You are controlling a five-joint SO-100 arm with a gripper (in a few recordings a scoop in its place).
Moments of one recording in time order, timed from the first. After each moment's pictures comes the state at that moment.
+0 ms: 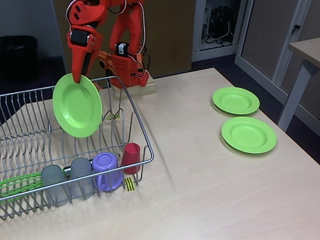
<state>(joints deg) 39.1 125.6 110.2 70.1 -10.4</state>
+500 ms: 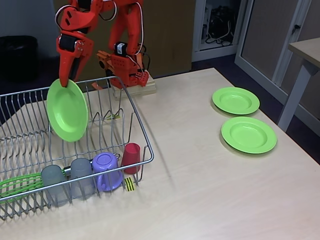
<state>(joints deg) 44.7 121.0 111.2 64.0 -10.8</state>
